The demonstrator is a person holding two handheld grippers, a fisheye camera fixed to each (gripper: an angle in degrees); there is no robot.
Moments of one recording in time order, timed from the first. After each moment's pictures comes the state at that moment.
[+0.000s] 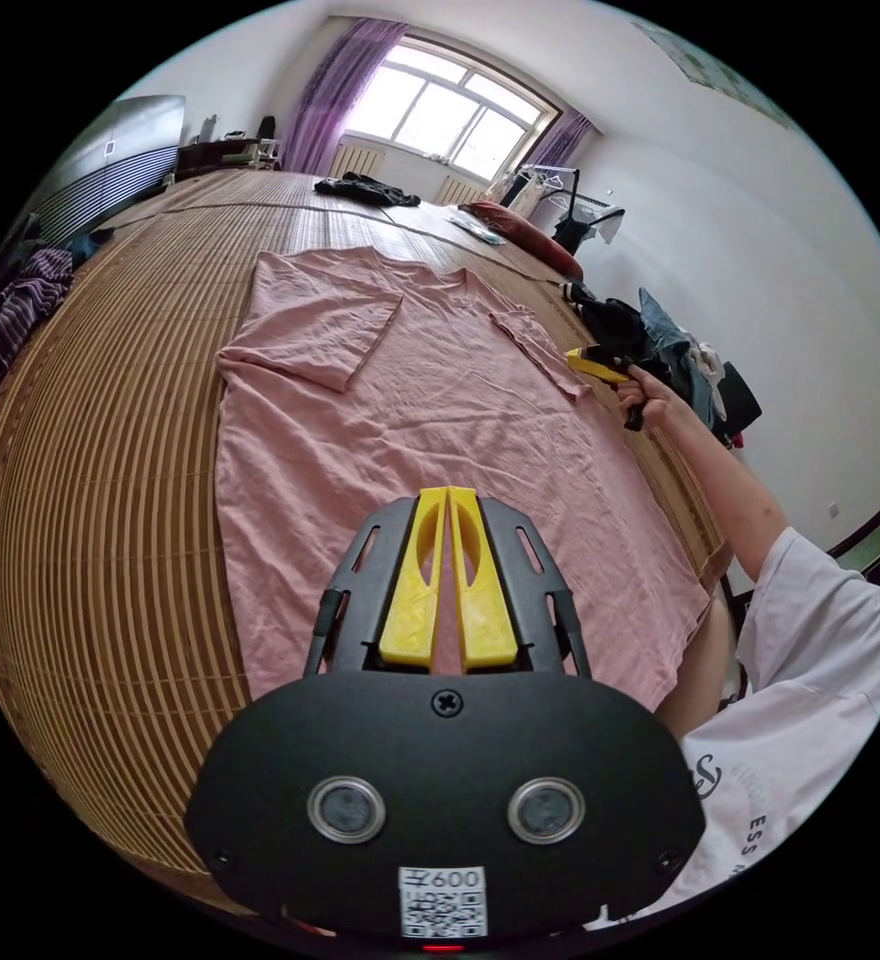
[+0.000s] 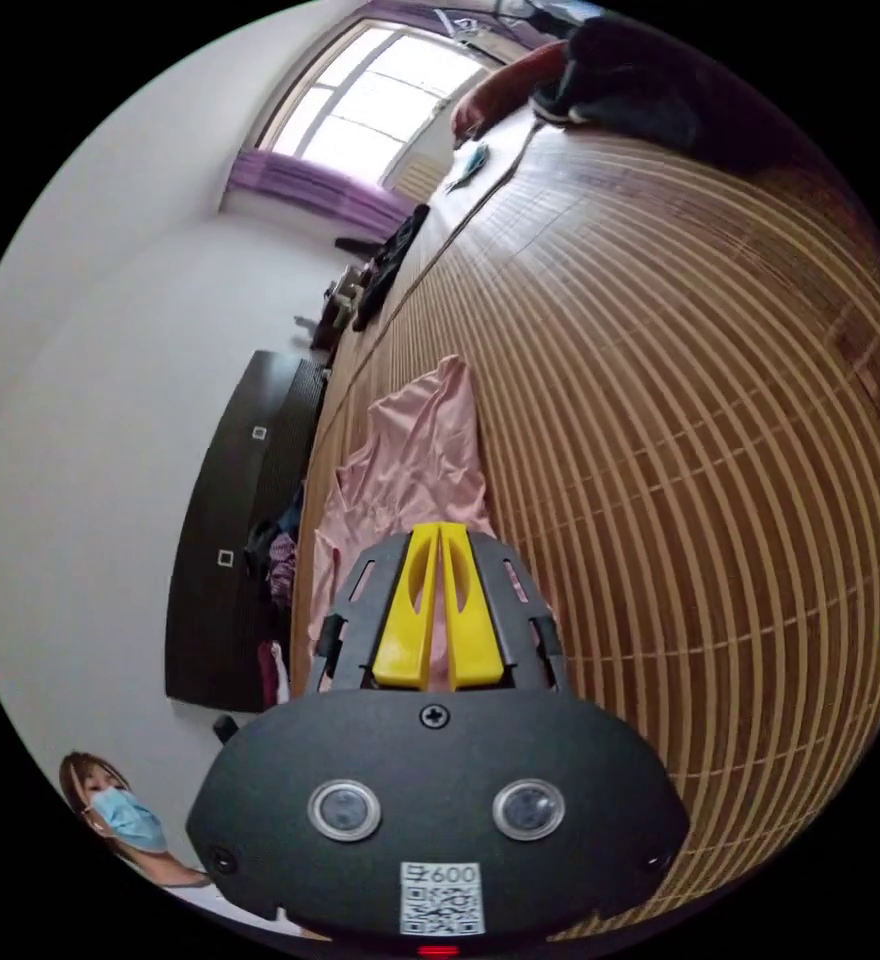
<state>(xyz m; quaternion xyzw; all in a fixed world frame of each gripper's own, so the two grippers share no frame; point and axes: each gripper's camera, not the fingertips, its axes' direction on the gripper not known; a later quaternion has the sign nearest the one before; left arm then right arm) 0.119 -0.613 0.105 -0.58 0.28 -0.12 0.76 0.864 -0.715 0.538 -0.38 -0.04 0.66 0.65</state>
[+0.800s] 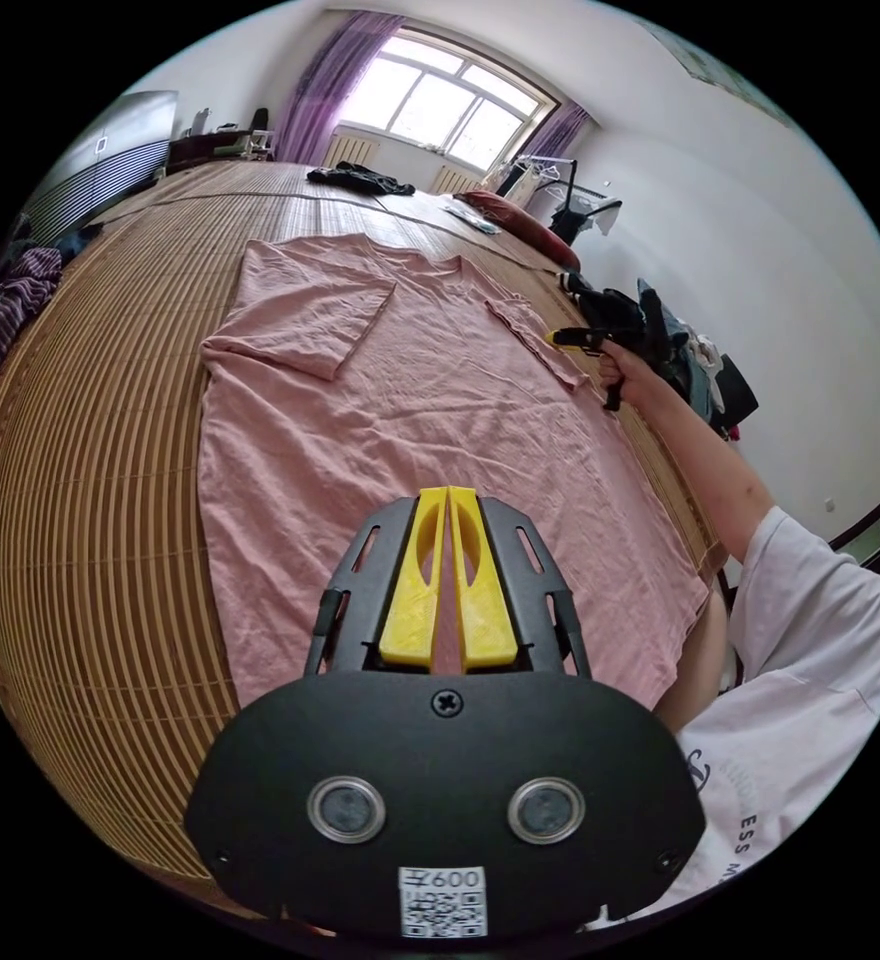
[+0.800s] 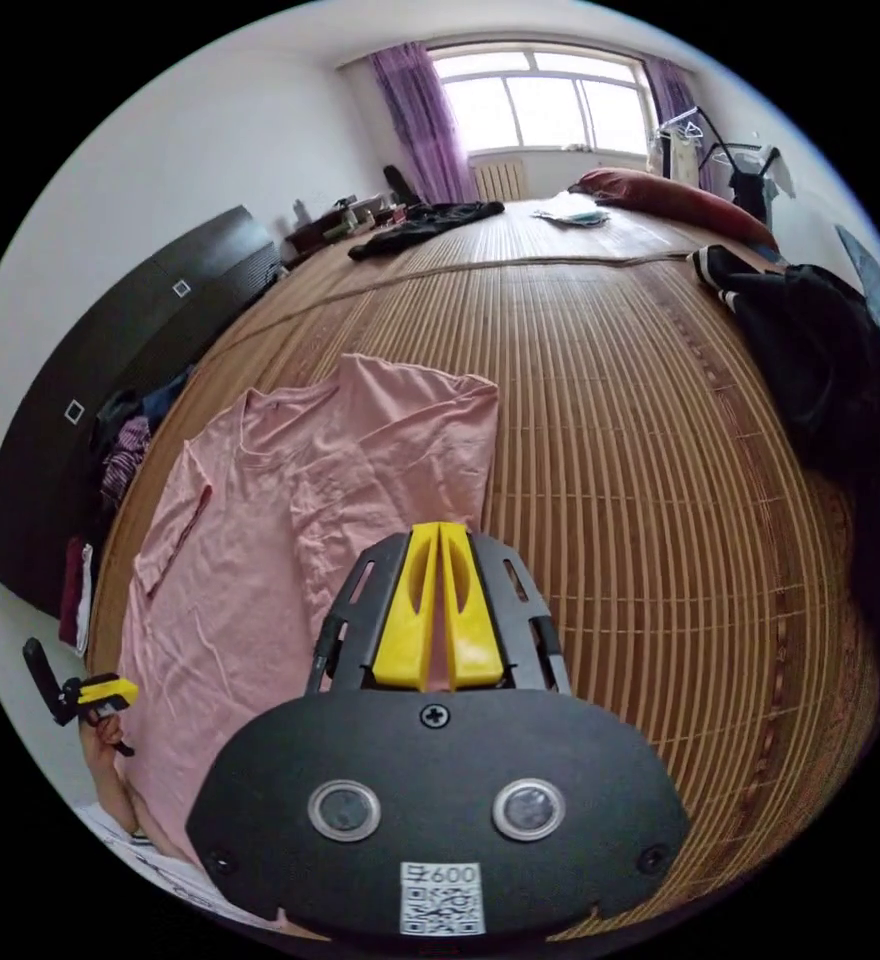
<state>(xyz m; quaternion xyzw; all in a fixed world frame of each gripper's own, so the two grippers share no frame) 0.118 -0.626 0.109 -0.59 0.29 -0.12 0.75 0.693 -0.706 0.657 -0.45 0.02 0.45 0.77</state>
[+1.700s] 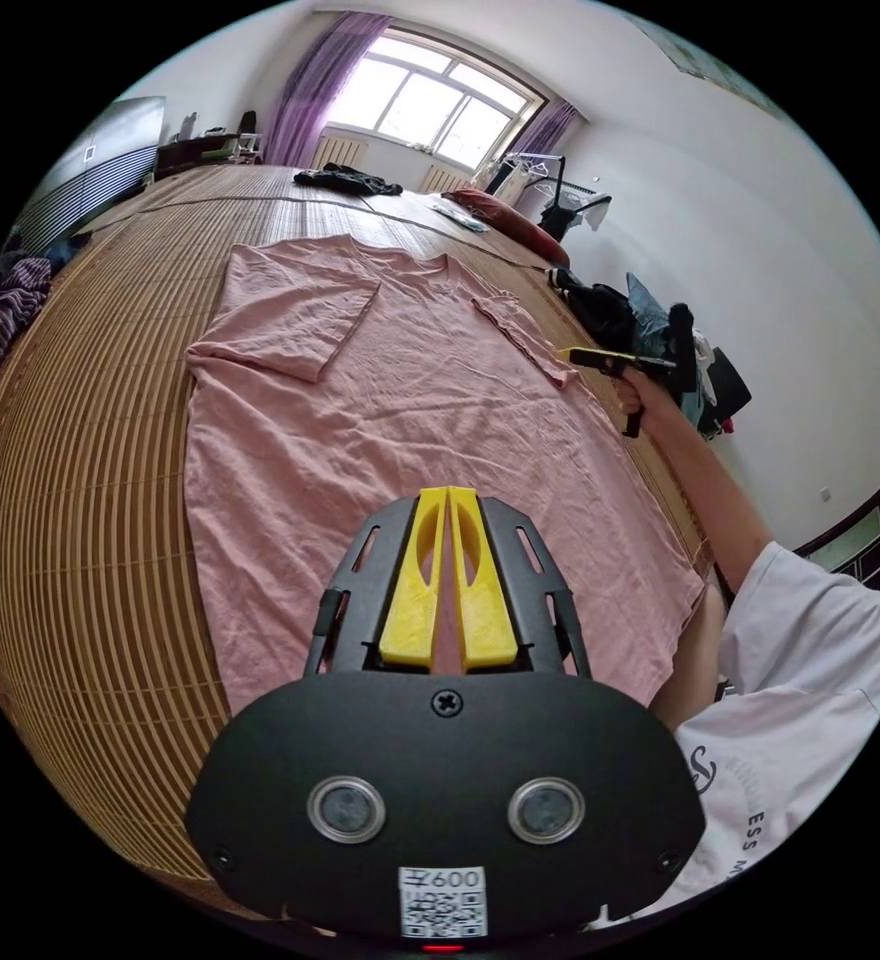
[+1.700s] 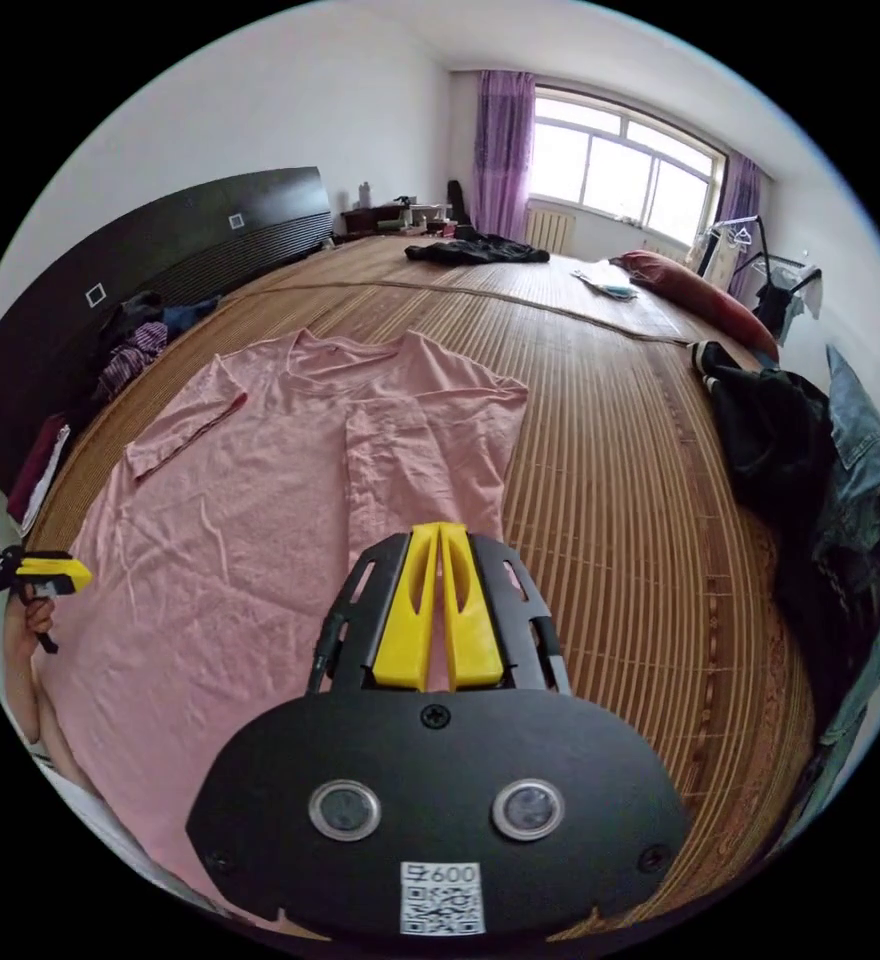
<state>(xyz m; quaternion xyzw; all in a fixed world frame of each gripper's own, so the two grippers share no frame) 0.113 -0.645 0.105 -0.58 0.30 -0.12 0.75 0.359 -0.533 0.616 -0.53 -0.01 0.27 0.80</state>
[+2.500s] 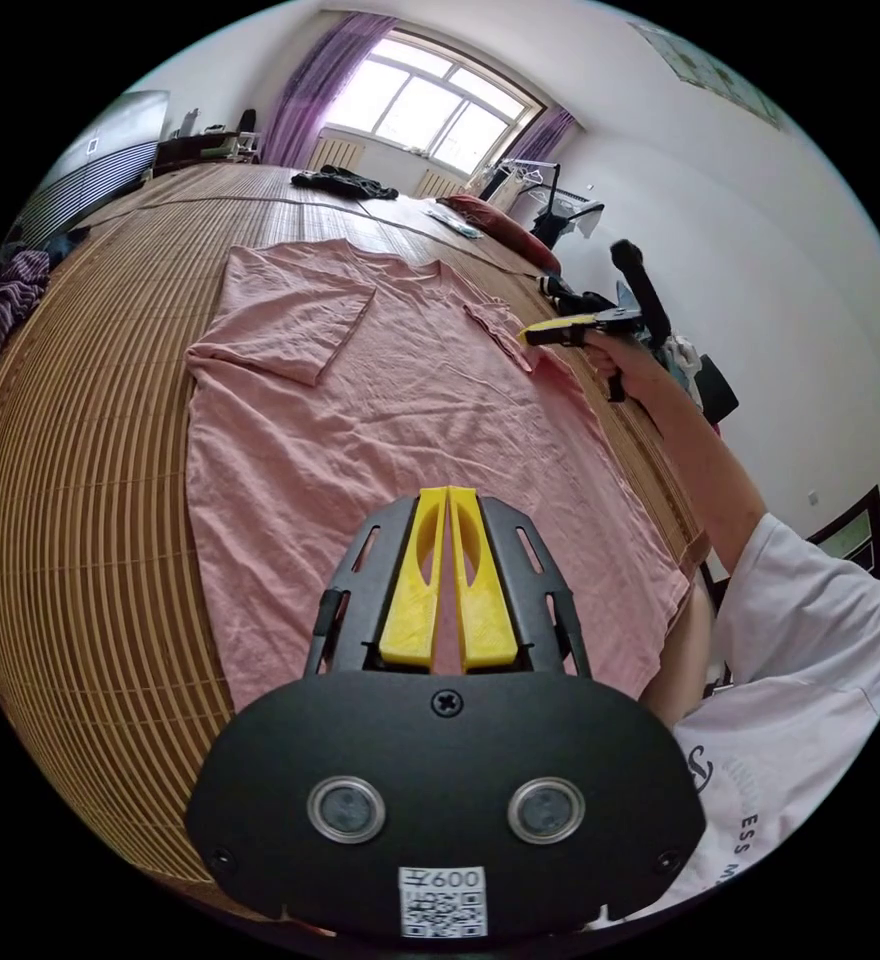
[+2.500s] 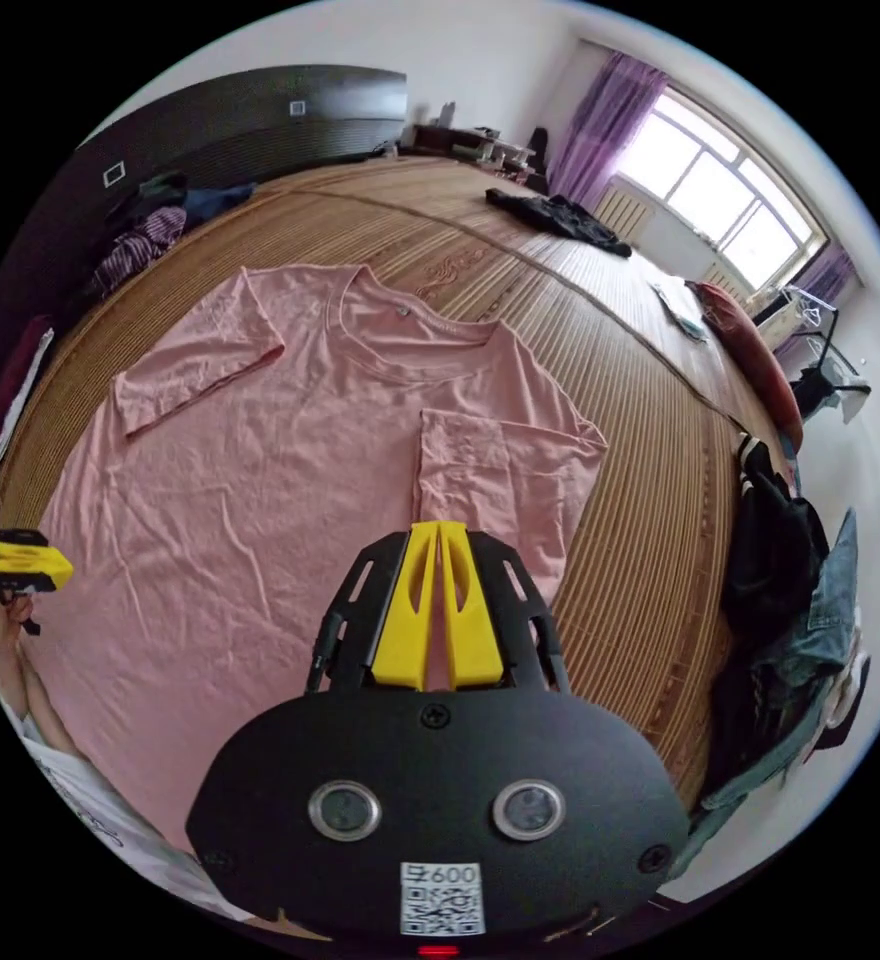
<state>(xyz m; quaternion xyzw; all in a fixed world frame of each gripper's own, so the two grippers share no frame) 0.093 -0.651 0.114 -0.58 0.31 -0.13 0.74 0.251 -0.405 0.678 -0.60 -0.04 0.13 0.79</state>
